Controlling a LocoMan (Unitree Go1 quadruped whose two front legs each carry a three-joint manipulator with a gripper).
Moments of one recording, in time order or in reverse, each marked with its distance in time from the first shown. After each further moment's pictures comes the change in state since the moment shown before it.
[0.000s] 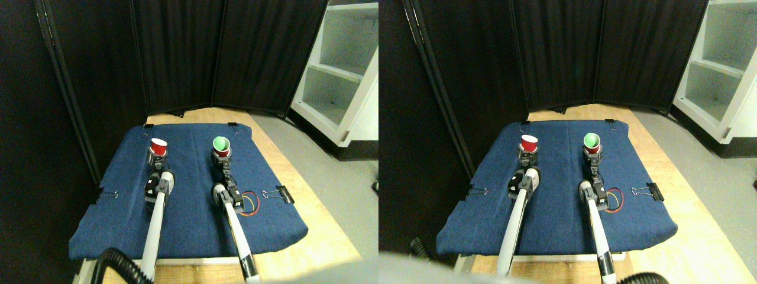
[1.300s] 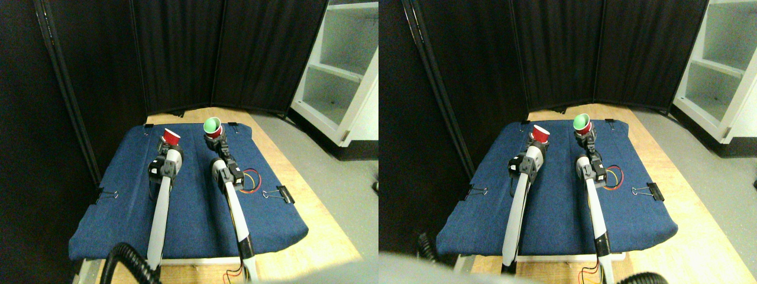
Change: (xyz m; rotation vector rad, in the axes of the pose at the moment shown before) right arm 0.002 0.065 -0.023 -0.299 0.195 0.049; left arm -0.030 -0.048 -0.025 0.134 0.267 0.069
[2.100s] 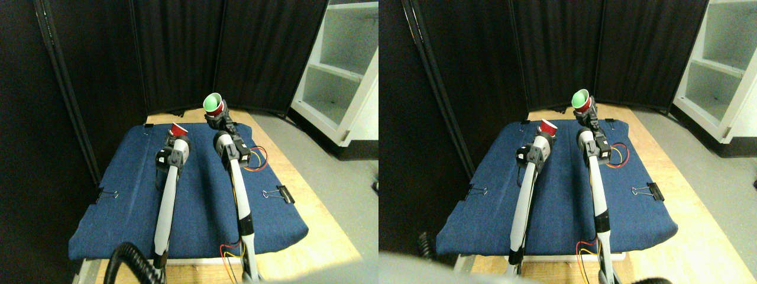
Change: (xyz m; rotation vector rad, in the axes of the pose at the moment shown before) right arm 0.006 0.052 0.023 -0.137 0.038 0.112; left arm 0.008 -0.020 -0.017 0.002 0.052 -0.022
